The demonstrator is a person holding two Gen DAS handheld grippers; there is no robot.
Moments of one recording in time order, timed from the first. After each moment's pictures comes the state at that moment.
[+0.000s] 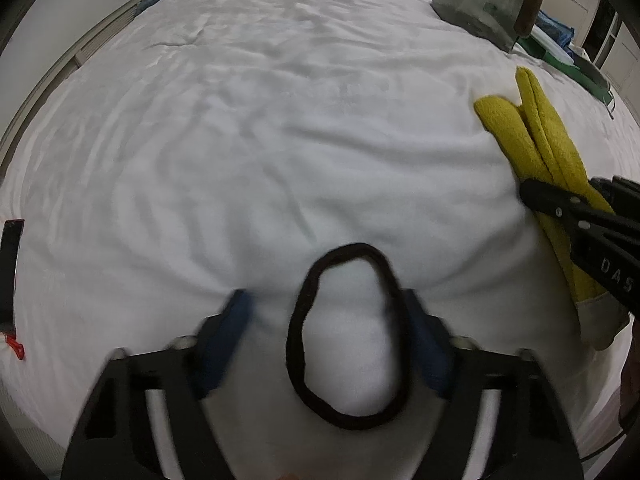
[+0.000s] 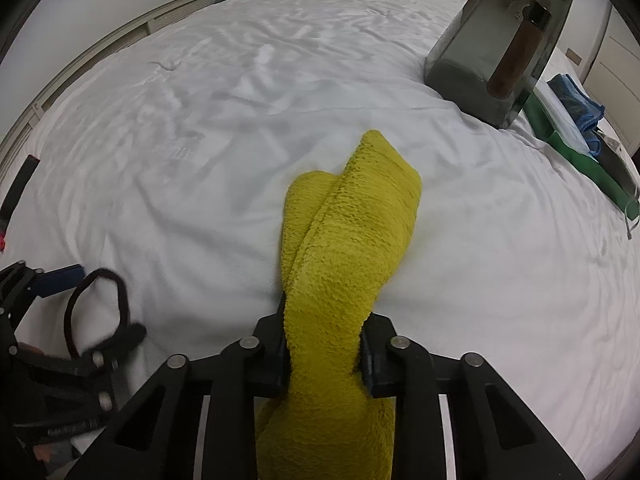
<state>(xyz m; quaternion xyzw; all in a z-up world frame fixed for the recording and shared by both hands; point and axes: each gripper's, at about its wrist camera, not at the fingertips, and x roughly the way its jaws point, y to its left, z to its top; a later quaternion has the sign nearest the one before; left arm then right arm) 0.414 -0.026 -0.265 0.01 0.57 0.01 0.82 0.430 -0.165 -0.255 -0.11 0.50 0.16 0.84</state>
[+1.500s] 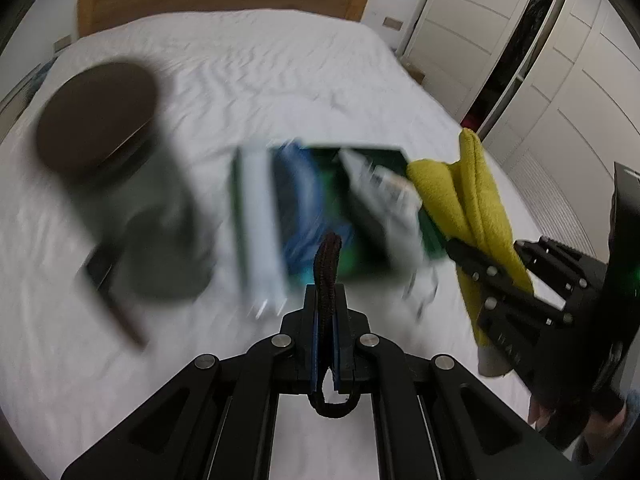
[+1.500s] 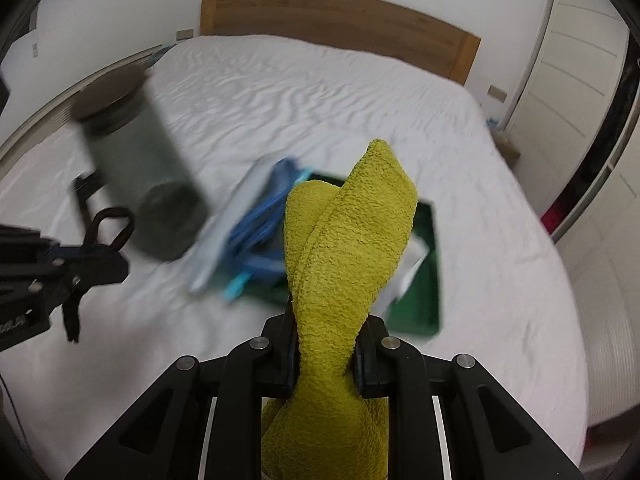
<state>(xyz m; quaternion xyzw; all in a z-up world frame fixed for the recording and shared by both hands) 0.667 -0.385 -0.101 -0.05 0.47 -0.17 0.86 0.613 -0.499 -0.084 -0.14 0.39 0.08 0.91</state>
